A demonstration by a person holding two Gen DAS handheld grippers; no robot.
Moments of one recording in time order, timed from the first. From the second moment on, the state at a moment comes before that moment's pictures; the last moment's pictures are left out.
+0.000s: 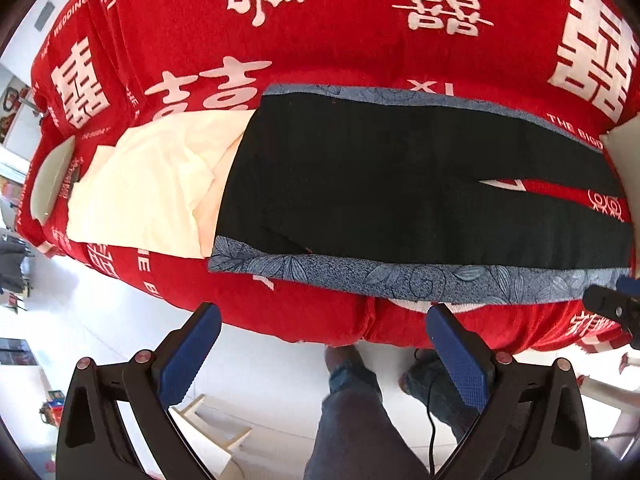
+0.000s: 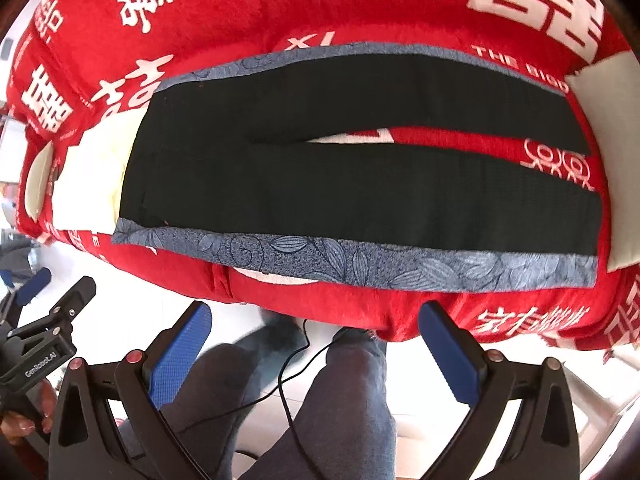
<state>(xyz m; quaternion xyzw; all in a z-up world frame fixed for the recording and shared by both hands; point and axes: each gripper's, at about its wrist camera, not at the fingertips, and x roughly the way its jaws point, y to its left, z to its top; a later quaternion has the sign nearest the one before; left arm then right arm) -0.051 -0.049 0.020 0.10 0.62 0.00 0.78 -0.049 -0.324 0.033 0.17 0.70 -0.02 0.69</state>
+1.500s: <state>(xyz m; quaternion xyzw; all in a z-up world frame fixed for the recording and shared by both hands) 0.018 0.059 -0.189 -0.25 0.66 -0.14 0.69 -0.067 -0.272 -0.197 0.71 0.41 0.07 0.57</state>
